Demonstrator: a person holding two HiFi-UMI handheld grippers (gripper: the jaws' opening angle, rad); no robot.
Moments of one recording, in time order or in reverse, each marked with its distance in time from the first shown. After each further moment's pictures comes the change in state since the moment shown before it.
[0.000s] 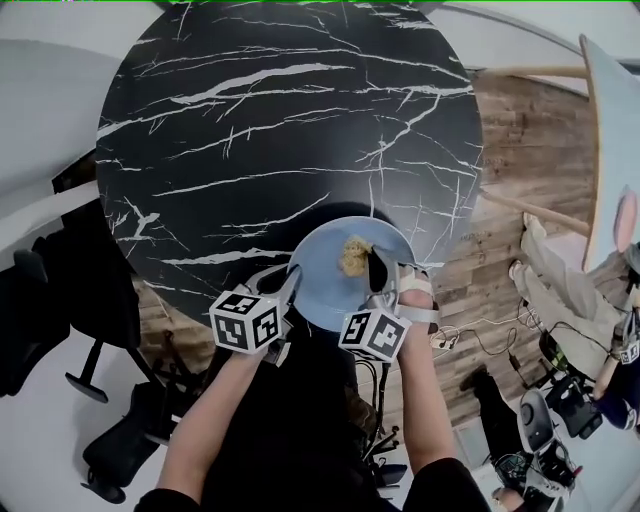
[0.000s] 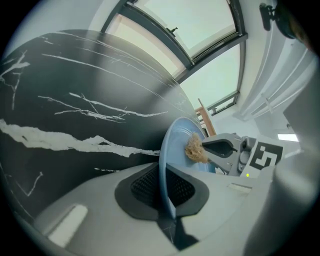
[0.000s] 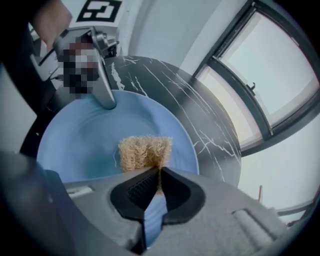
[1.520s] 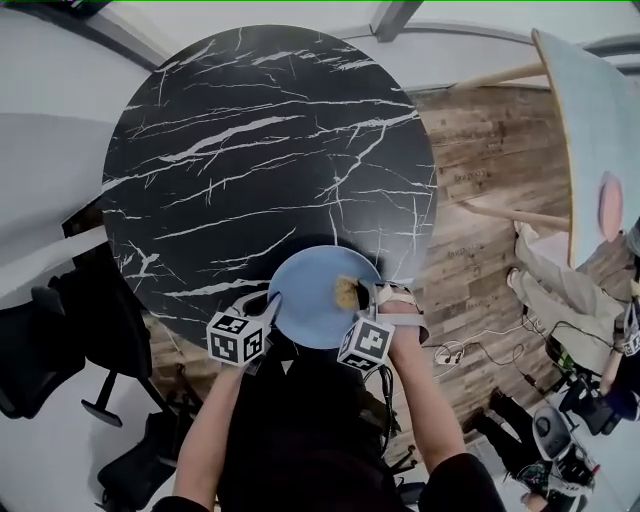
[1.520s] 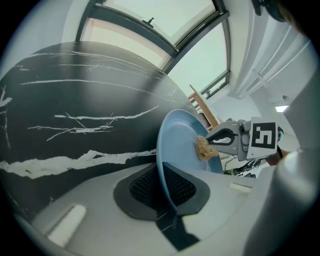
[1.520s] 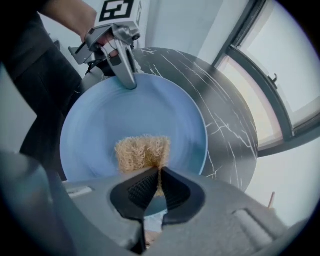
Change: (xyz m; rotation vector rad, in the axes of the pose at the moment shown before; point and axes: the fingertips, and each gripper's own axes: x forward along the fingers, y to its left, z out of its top) left arm 0.005 -0.004 -0.002 0.216 0.079 0.035; right arm -0.007 0.010 -0.052 -0.111 0.087 0.208
